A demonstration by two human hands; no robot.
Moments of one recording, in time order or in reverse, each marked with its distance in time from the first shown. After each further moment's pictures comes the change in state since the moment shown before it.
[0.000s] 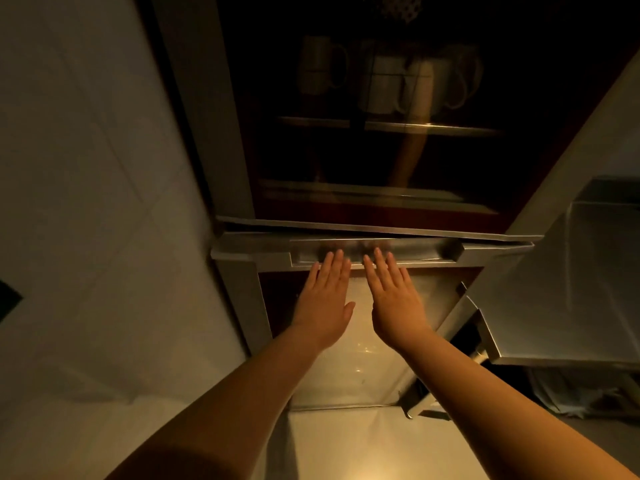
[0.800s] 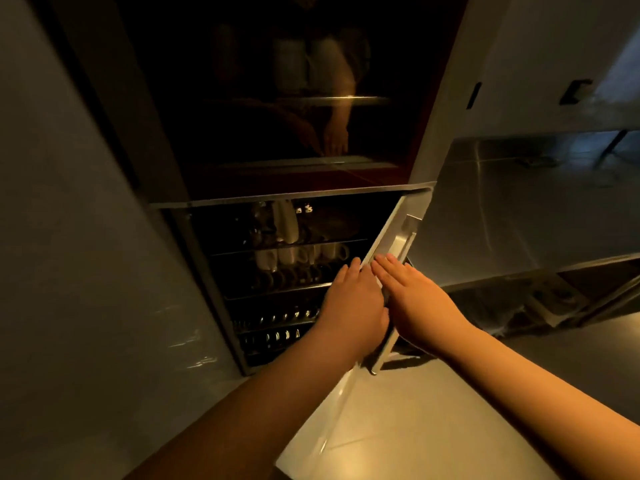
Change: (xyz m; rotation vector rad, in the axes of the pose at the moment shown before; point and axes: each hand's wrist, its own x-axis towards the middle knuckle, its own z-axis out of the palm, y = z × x) left_hand -0.092 0.125 -0.092 -0.145 -0.058 0.293; right_hand -0.145 0.042 -0.078 0.033 -0.100 0.025
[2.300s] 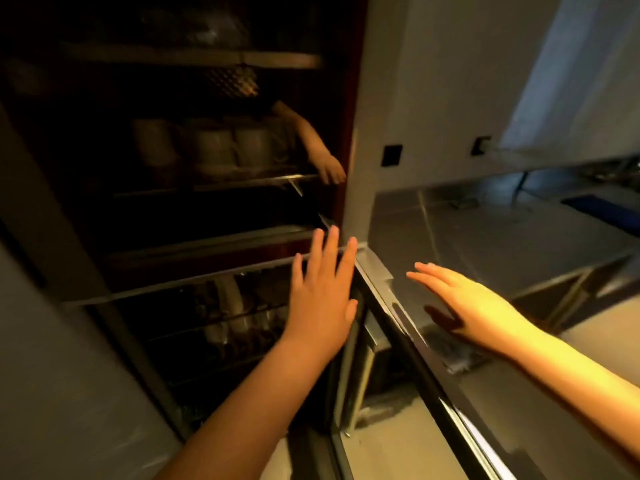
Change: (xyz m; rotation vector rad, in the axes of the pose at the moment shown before) left_hand 0.078 0.031 -0.059 0.038 0.309 0.037; right_hand -0.043 0.139 -0.097 0.015 0.126 0.130
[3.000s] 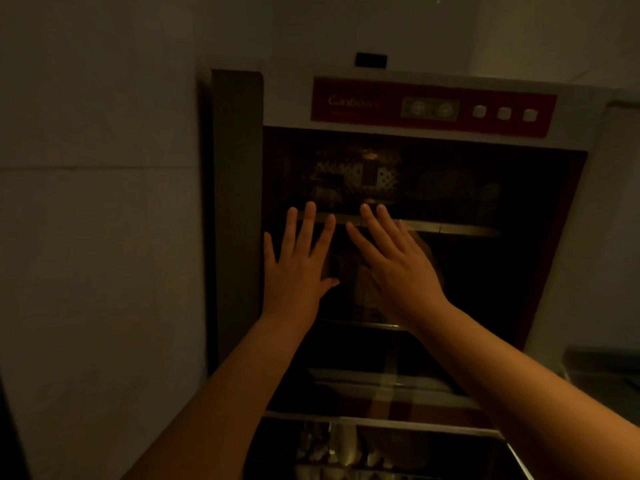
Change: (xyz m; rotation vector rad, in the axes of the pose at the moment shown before) left_hand 0.034 -0.216 -0.200 0.219 0.280 -0.375; right_hand 0.280 -0.238 -0.114 -0.242 0.701 -0.458
